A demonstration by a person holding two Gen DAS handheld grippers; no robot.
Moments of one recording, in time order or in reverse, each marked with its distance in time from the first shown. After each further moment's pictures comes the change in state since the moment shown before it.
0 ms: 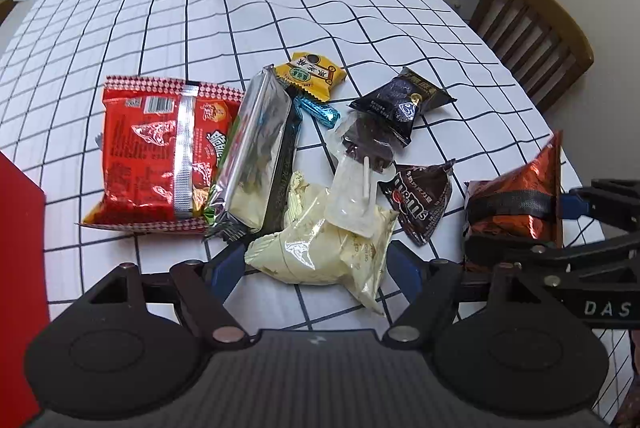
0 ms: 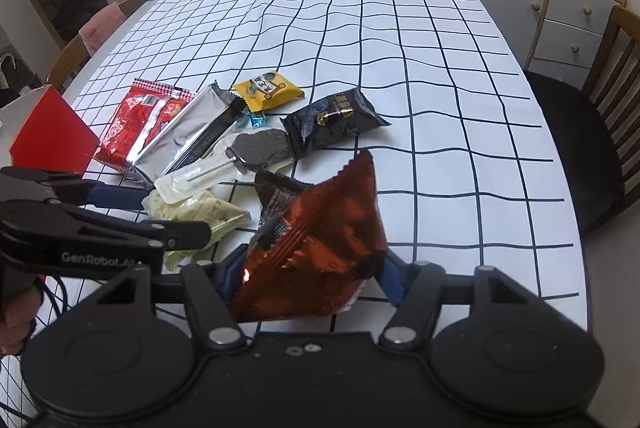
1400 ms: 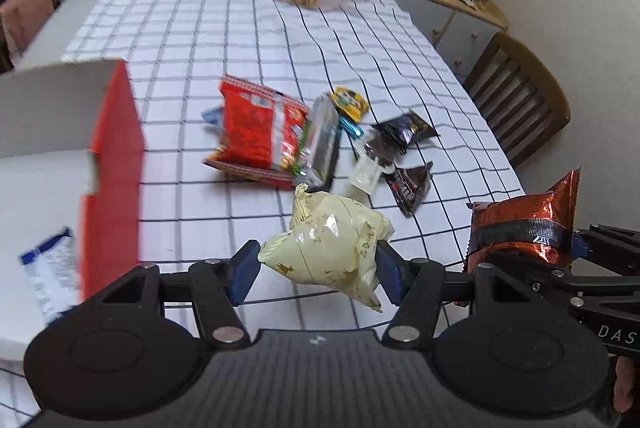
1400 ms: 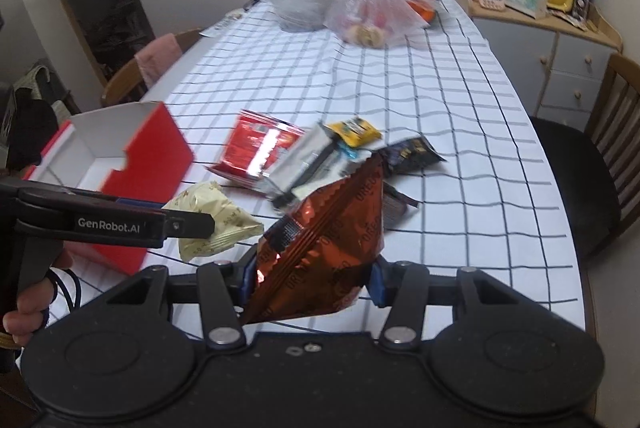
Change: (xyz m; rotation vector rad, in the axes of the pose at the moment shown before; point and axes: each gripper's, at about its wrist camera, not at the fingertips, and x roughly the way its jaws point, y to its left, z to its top) left arm -0.124 0.048 -0.053 -0.132 -0.122 -0.037; right arm -0.099 0.090 -0.031 -0.057 -0.145 0.035
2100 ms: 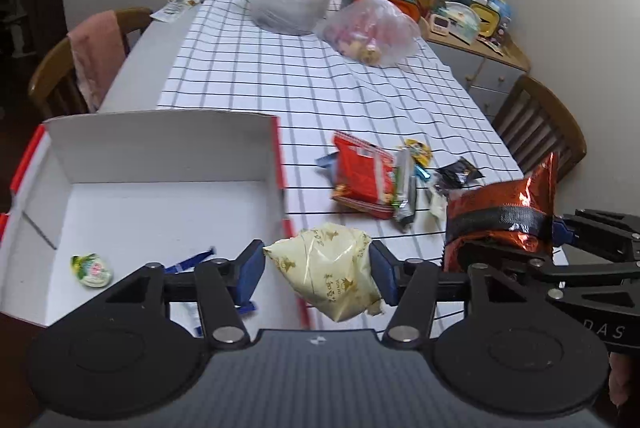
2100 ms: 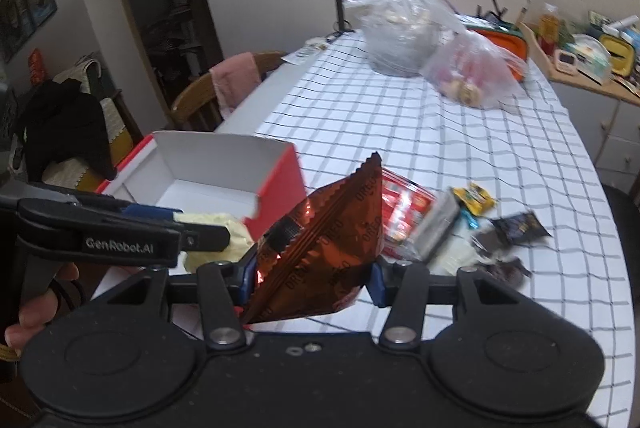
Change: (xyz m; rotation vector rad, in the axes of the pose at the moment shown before) left arm -0.092 0.092 -0.001 -0.024 -0.105 0.071; right arm 0.004 0.126 0.037 -0.121 -0.082 0.098
